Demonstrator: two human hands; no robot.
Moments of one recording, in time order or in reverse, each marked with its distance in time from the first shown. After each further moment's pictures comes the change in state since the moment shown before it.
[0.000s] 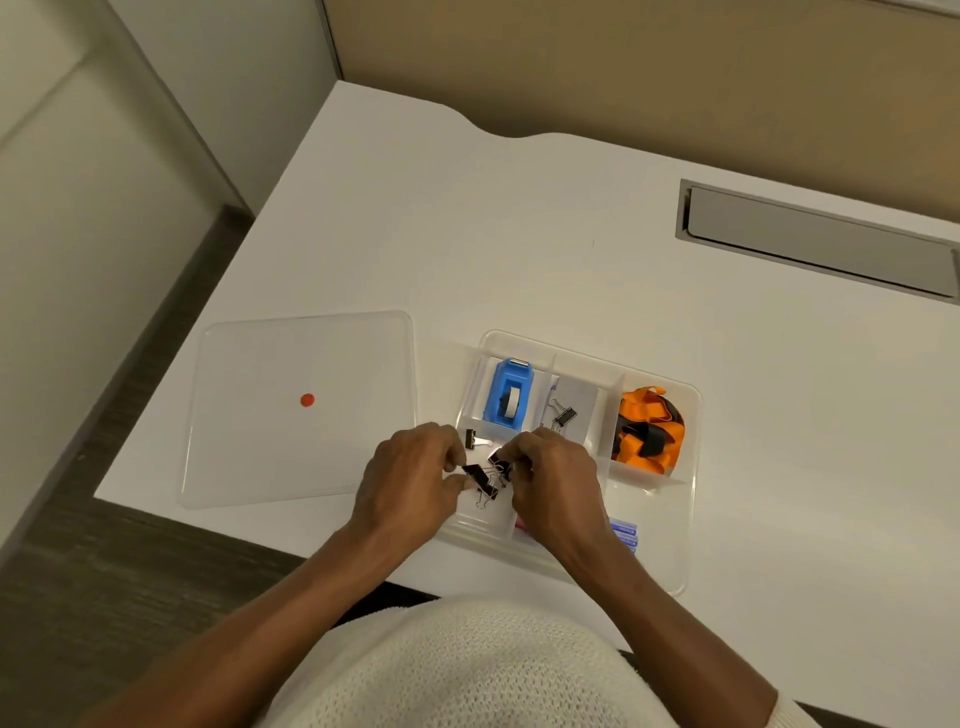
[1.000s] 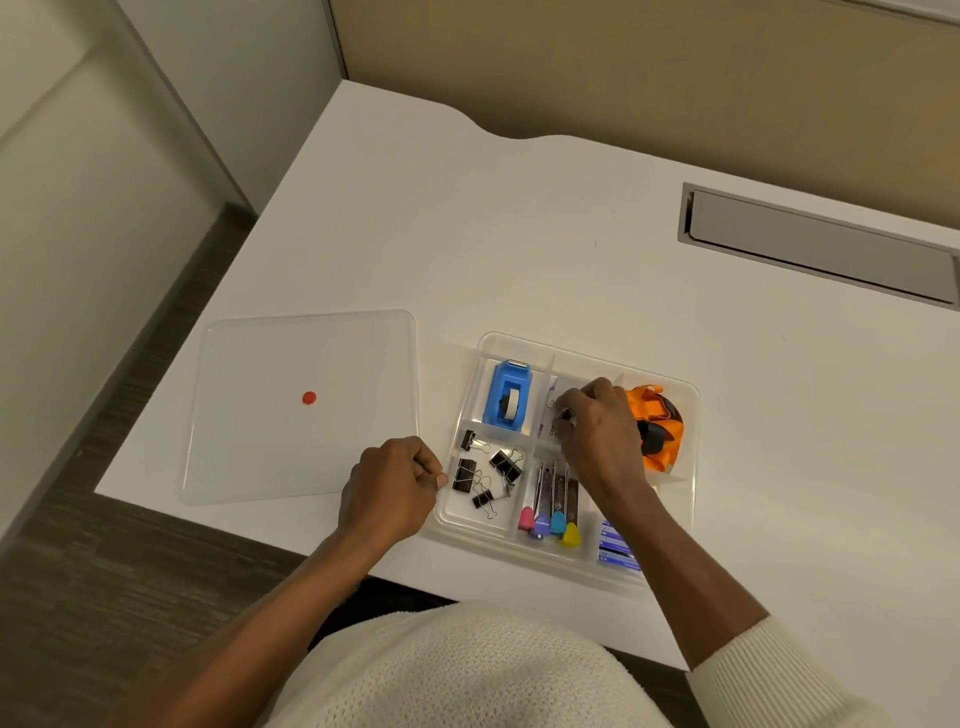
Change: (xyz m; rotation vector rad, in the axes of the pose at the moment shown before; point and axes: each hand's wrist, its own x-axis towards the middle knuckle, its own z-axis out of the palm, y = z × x) left_hand -0.004 -0.022 0.001 -0.188 -0.088 -0.365; right_hand 0.044 0.051 -0.019 -0.229 0.133 0.051
